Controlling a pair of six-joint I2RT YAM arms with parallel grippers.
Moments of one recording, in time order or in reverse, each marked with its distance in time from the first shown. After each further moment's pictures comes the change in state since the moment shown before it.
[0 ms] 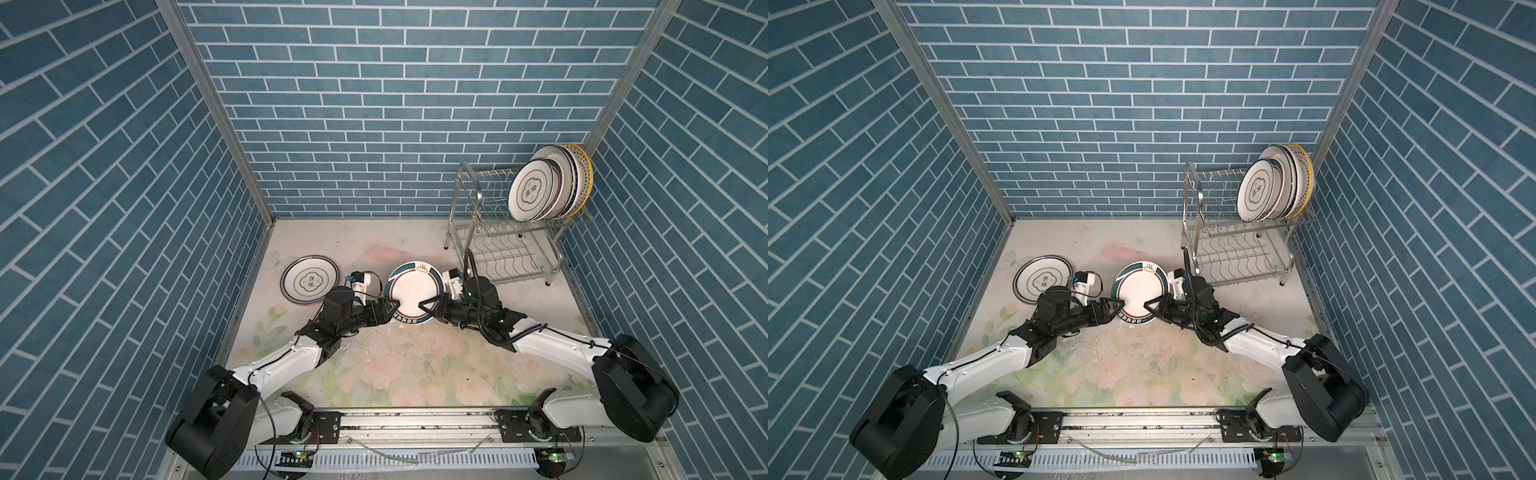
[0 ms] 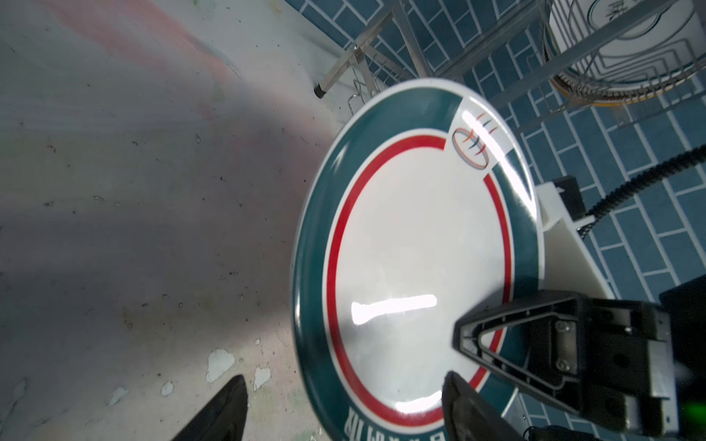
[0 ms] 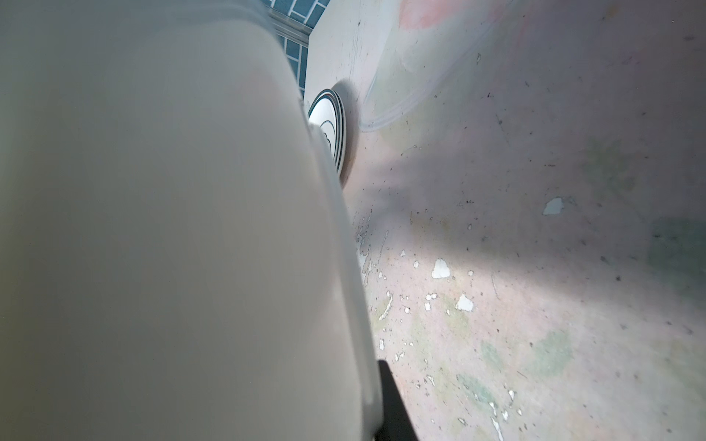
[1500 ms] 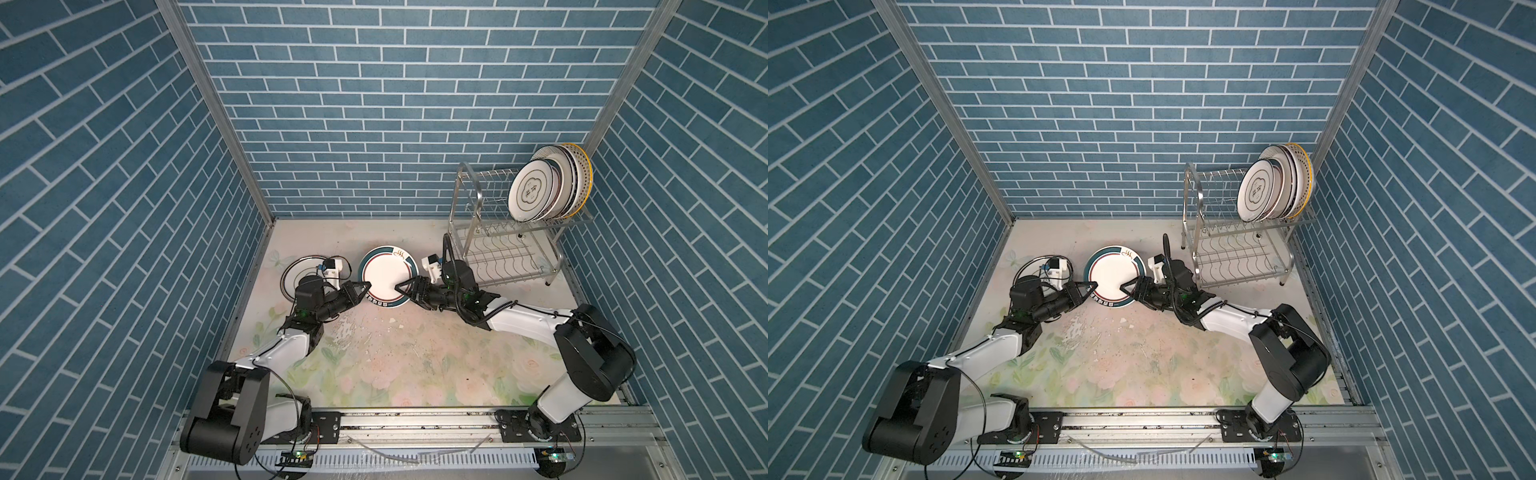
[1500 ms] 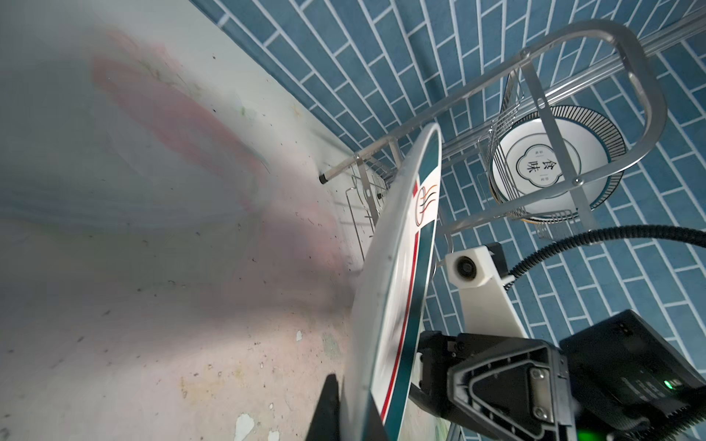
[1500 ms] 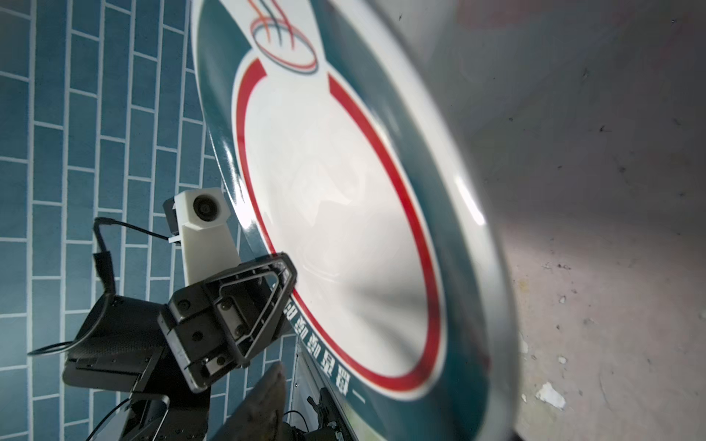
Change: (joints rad) left arm 0.329 0.018 -0.005 0.145 0.240 -0.097; right arm 0.026 0.207 0.242 -0.005 -0.011 -0.007
